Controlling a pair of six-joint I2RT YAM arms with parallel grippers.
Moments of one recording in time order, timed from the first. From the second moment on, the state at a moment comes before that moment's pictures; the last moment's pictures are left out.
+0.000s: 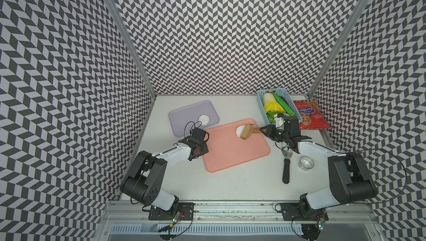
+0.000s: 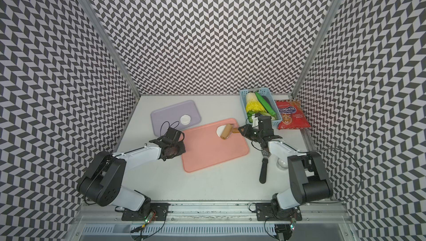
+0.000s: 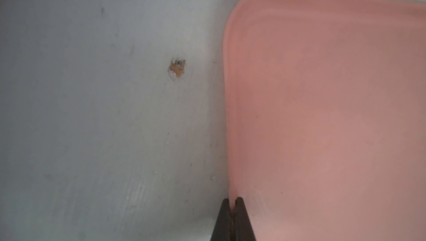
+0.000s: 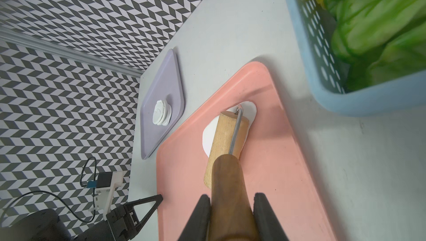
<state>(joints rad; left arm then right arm) -0.42 1.51 0.71 -0.33 -0.11 -0.69 0.18 1.52 0.74 0.10 -0.45 0.69</state>
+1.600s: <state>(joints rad) -0.40 1.52 0.71 -0.32 -0.10 -0.69 0.12 1.43 0.72 0.03 -0.42 0.69</state>
